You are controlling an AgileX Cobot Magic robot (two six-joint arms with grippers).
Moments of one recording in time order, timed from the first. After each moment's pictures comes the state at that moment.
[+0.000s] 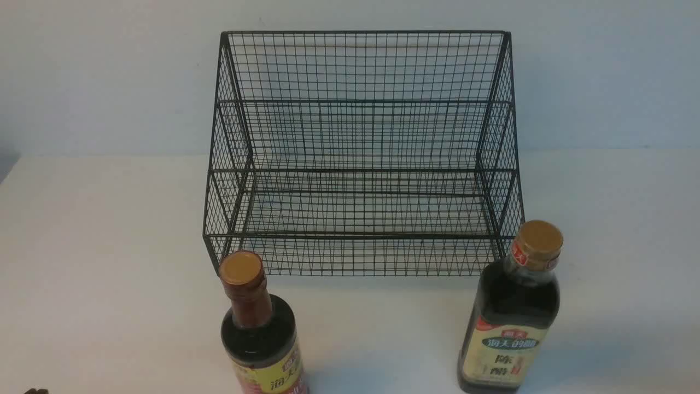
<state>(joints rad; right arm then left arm) -0.05 -0.01 0.03 -0.05 0.36 0.11 -0.07 -0.01 0.03 -0.01 0.37 0.02</state>
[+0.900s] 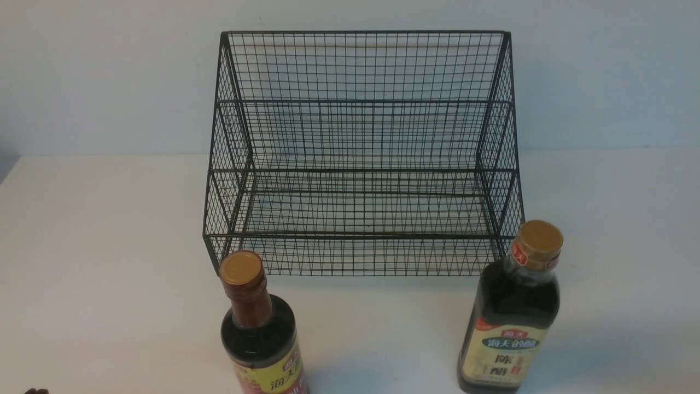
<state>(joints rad) -0.05 -0.01 0.03 -0.05 0.36 0.11 -0.07 -0.01 0.03 0.00 0.37 0.02</state>
